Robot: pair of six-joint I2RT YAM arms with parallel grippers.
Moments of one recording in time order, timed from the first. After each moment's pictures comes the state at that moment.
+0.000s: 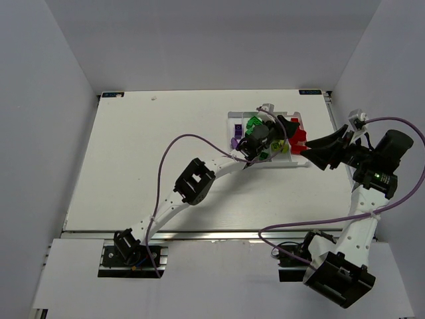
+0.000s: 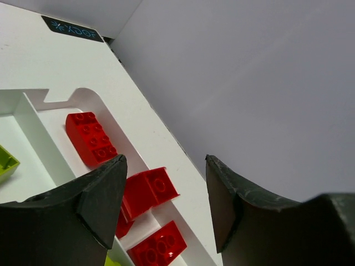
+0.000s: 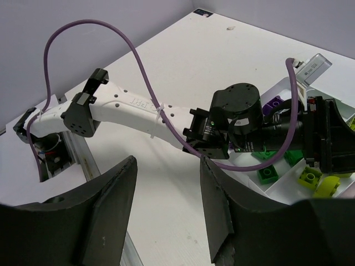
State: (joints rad) left arm -0.89 2.89 2.45 0.60 -0.10 -0.71; right arm -0.50 0.91 0.97 -0.39 -1.54 -0.08
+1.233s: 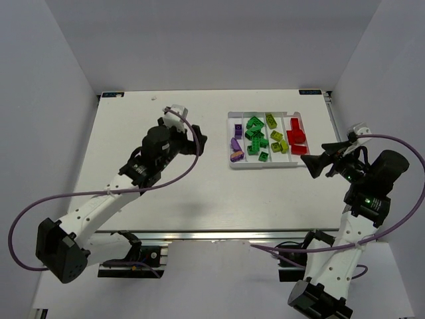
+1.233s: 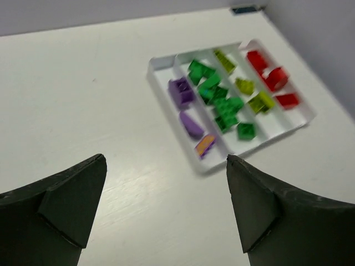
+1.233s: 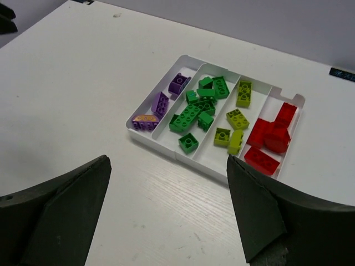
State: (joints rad) left arm -0.63 1.18 0.98 0.03 -0.13 -0.25; right arm -0.52 0.67 0.89 -0.47 -1.10 -0.17
